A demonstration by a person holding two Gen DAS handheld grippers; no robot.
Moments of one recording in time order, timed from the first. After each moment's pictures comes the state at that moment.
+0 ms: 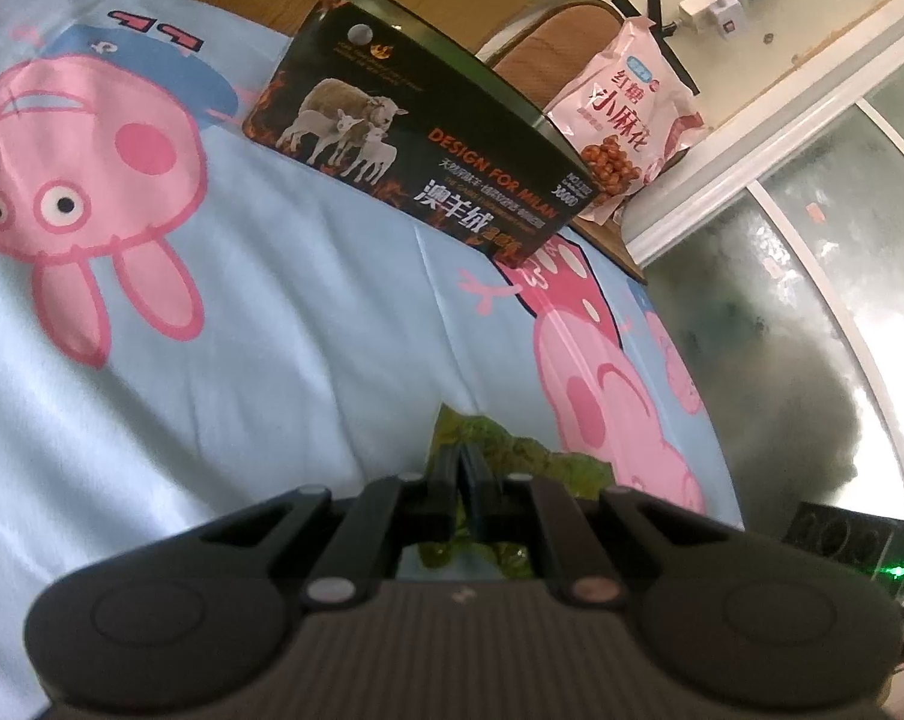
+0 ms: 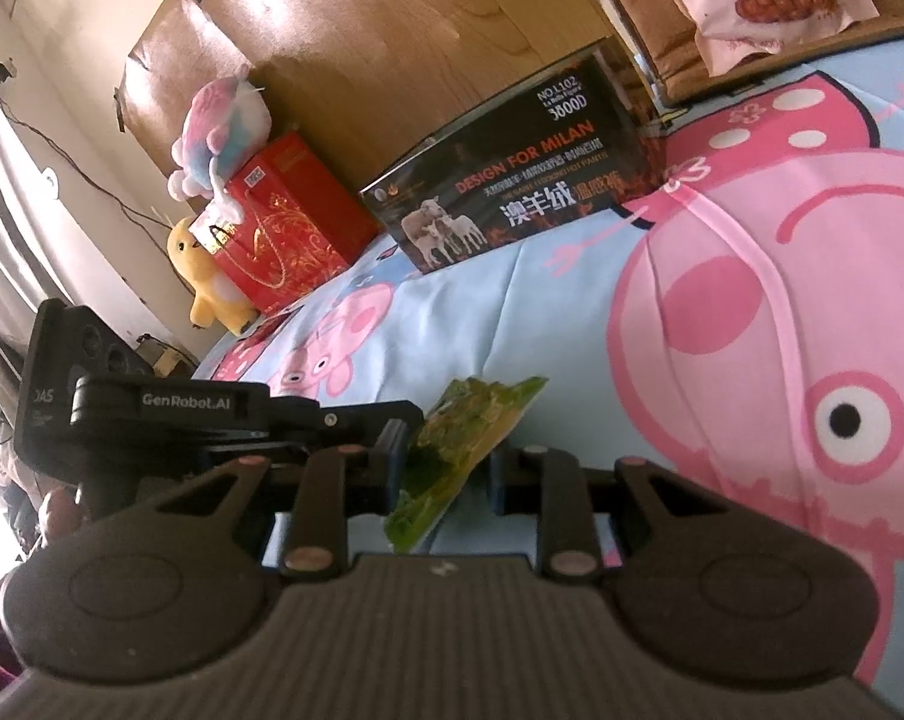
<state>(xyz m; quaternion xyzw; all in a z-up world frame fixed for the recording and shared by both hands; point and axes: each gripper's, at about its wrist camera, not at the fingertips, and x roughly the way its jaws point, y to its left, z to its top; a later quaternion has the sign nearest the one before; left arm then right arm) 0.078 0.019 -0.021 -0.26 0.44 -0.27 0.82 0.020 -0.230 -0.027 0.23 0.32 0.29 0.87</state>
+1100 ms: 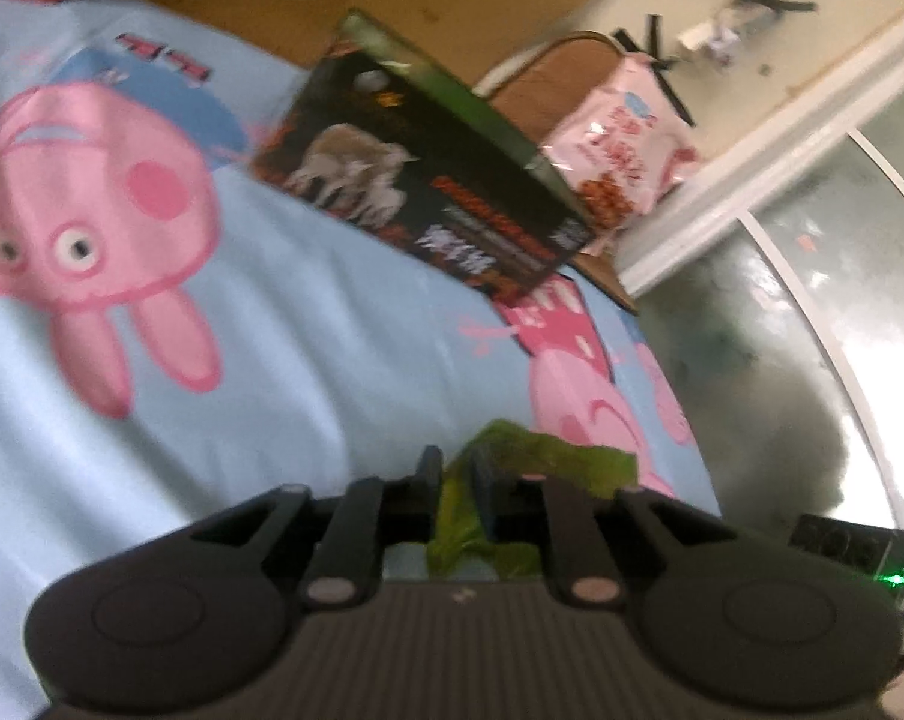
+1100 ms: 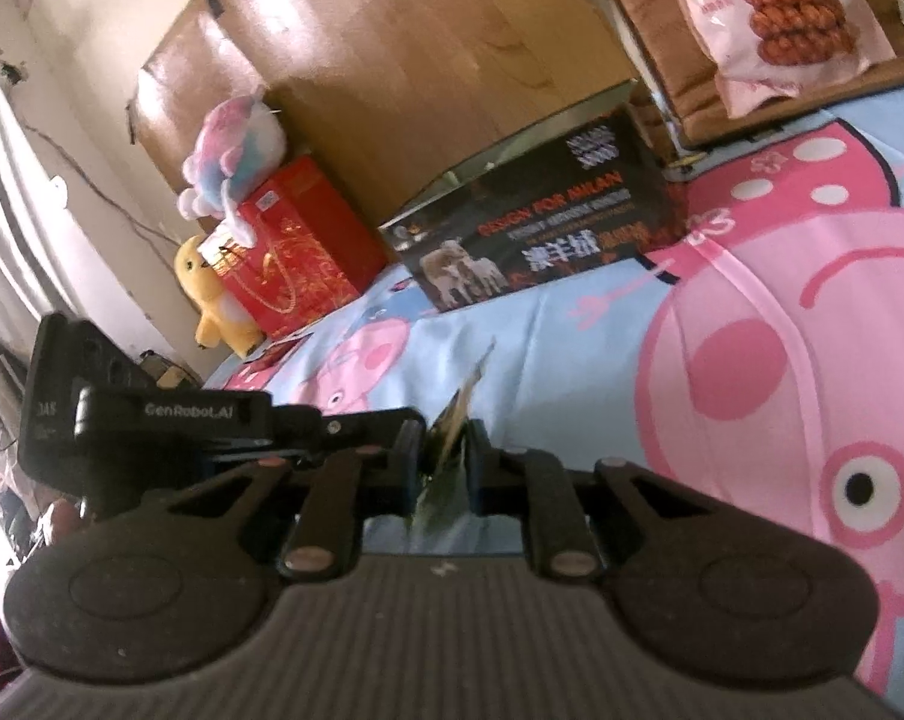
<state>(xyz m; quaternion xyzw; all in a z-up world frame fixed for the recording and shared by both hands) 0.084 0.035 -0.016 -0.28 0.42 -0.26 0.82 0.026 -0.225 -0.013 0.23 0.31 0.28 0.88</state>
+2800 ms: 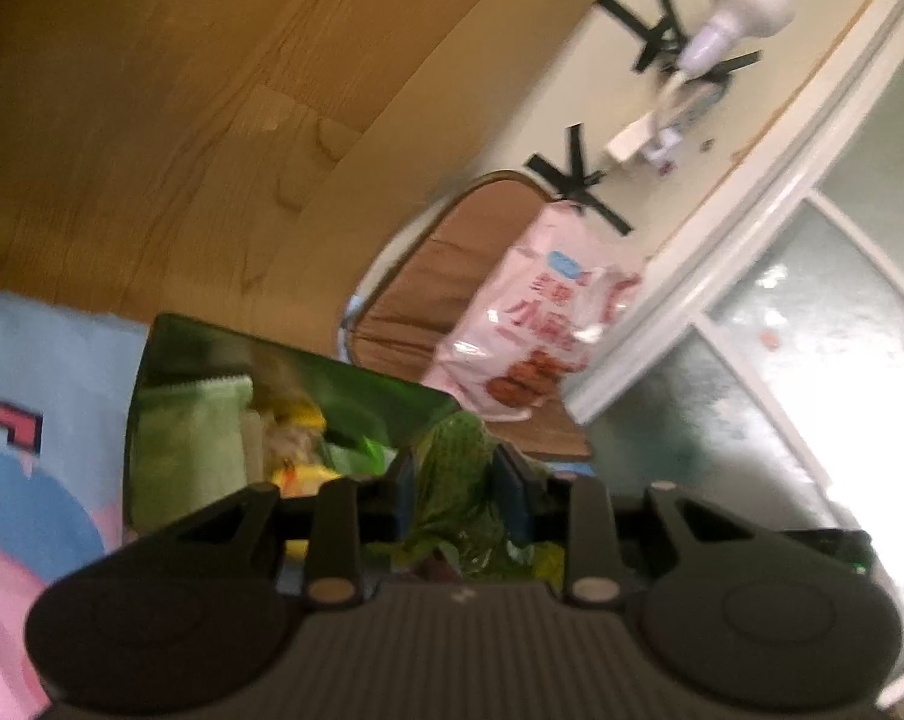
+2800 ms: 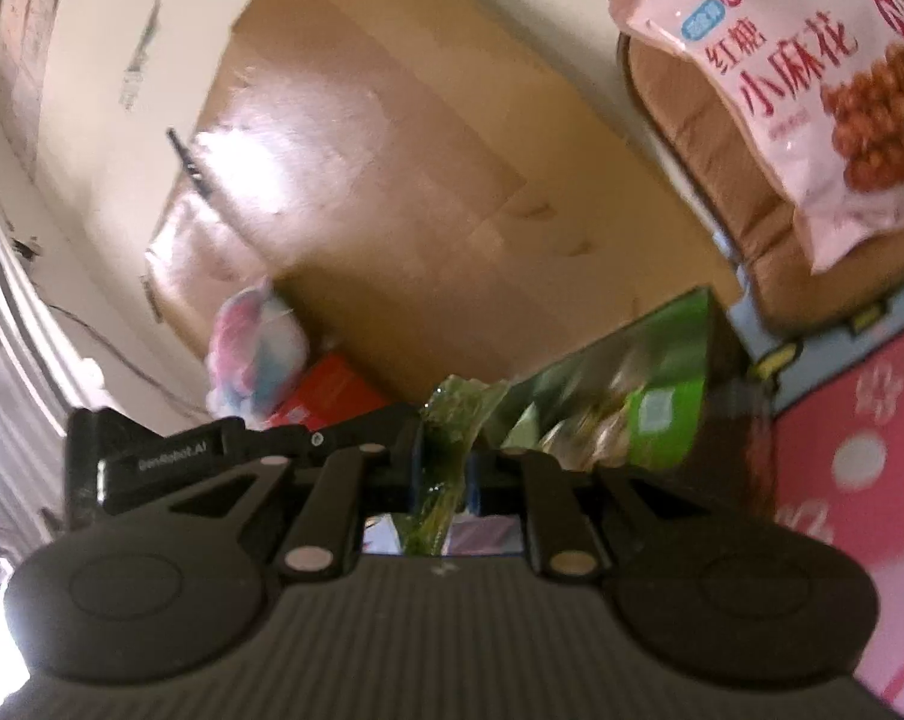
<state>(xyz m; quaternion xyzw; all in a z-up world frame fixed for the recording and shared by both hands) 0.232 0.007 0.080 -0.23 0.34 -0.31 0.86 0.171 -0.248 0.045 0.32 0.22 0.30 0.87</state>
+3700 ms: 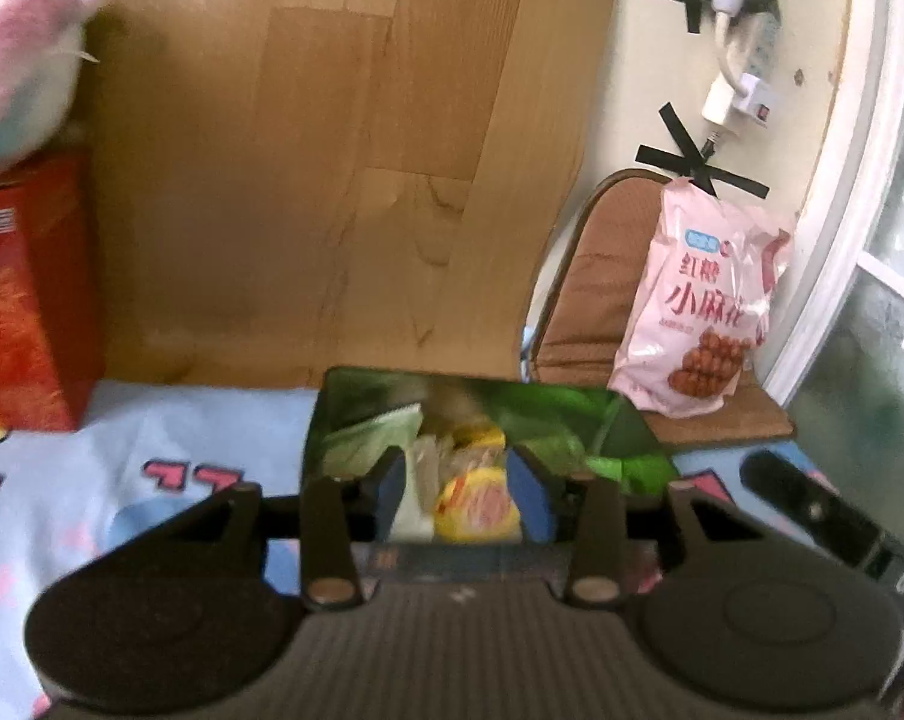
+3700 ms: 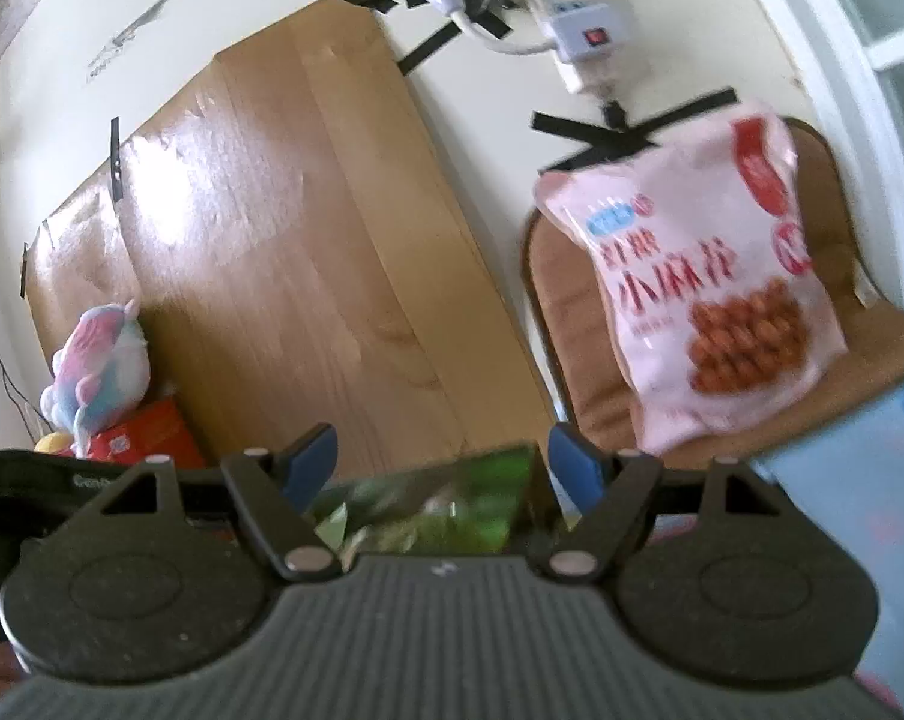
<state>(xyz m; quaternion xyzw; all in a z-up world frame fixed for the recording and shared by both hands) 0.173 -0.015 0.095 -0.07 0.30 -0.11 0.94 0.114 -0.256 0.050 0.20 0.13 0.14 0.96</state>
